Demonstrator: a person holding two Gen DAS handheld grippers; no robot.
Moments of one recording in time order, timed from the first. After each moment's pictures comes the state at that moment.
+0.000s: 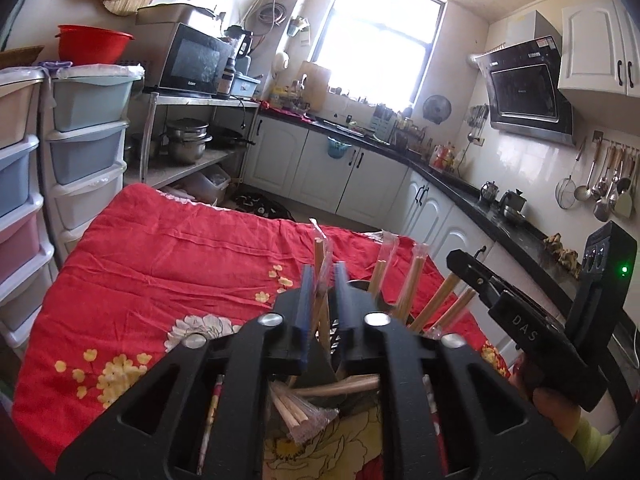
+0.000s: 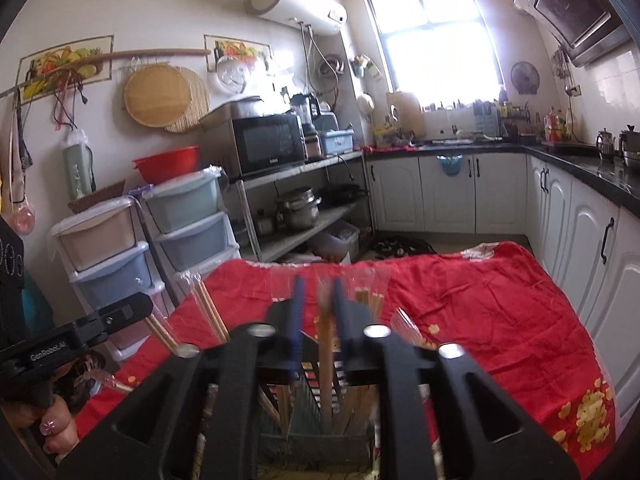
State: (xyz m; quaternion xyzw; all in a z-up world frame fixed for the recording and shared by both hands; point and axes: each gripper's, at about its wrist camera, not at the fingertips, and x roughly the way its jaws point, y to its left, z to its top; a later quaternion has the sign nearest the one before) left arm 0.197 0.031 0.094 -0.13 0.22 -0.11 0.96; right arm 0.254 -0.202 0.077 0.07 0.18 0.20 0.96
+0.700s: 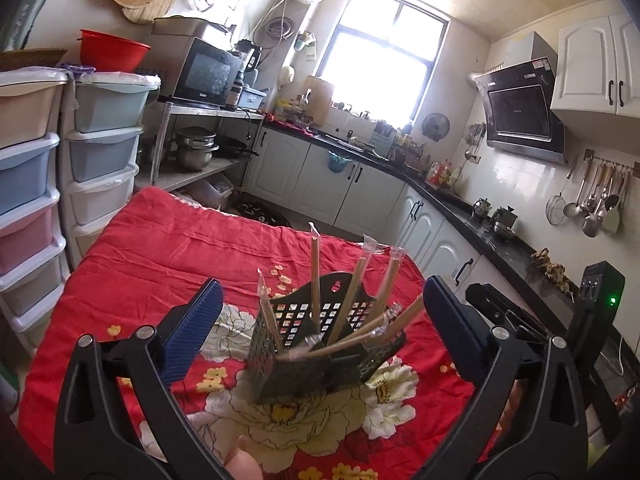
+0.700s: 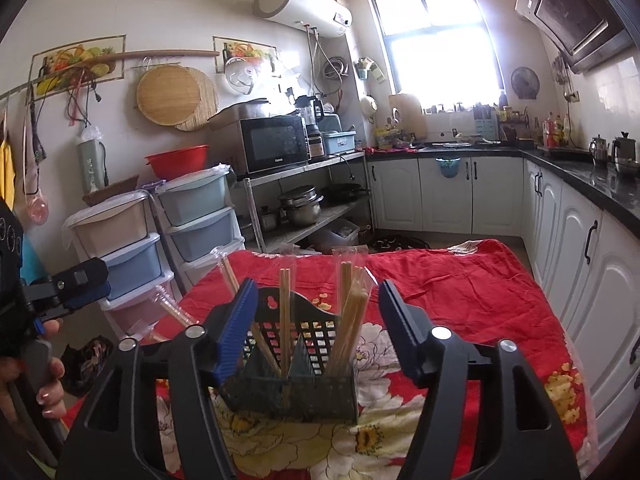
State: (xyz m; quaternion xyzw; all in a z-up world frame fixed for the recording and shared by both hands) left arm 0.133 0.043 0.113 -0.15 0.20 -0.10 0.96; right arm 0.183 -0.234 0.092 0.06 0.17 0.21 0.96
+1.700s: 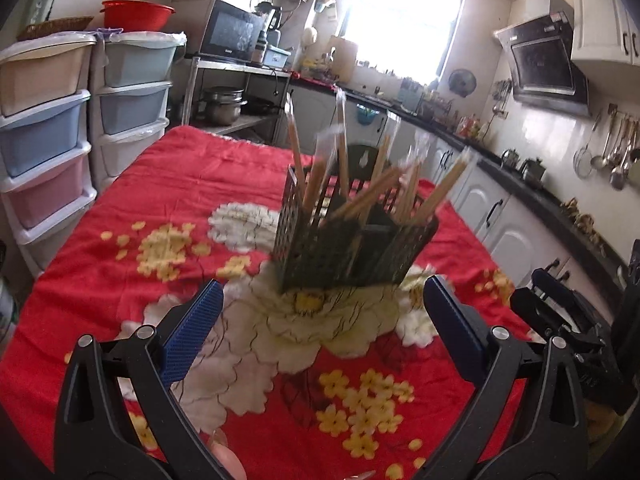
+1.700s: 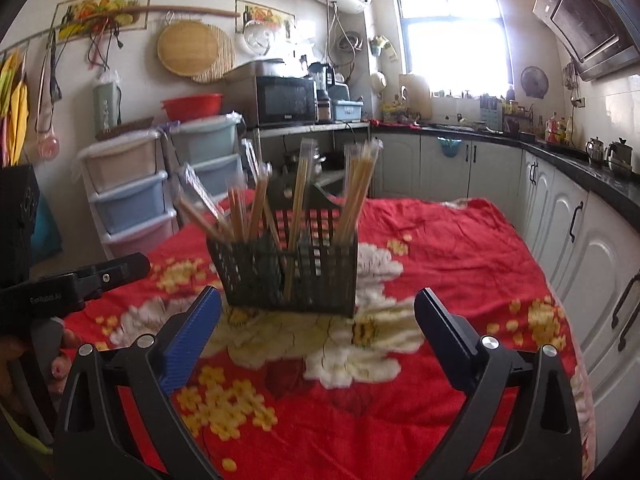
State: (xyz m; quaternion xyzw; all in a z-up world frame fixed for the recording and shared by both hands) left arm 0.078 0.014 0.023 -0.11 0.27 -0.05 0.96; right arm 0.101 -0.236 0.024 -0.01 0.21 0.21 0.95
